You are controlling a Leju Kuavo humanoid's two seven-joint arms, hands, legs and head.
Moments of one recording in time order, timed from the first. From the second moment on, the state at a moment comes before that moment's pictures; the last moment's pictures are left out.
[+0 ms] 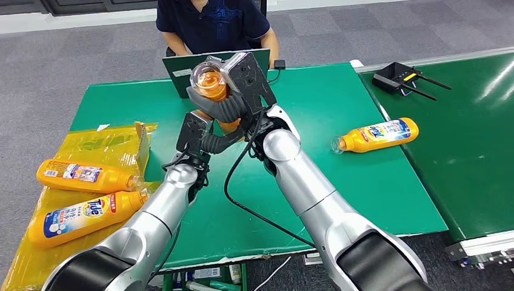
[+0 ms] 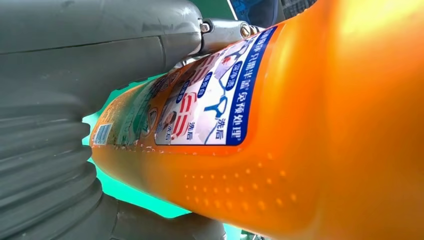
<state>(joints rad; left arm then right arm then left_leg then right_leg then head) -0.81 -0.29 -0.22 -0.46 -0.13 0.04 -0.70 -0.87 0.35 0.32 -0.93 -0.08 -0.09 -0.38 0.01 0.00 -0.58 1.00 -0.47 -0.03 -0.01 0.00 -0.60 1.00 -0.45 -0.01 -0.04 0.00</state>
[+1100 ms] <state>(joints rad) -0.82 -0.29 -0.21 -0.44 -0.12 0.00 -0.70 -0.87 0.35 0.32 -0.93 -0.07 -0.09 -0.38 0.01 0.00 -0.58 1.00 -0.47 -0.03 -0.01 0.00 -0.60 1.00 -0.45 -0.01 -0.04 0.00</state>
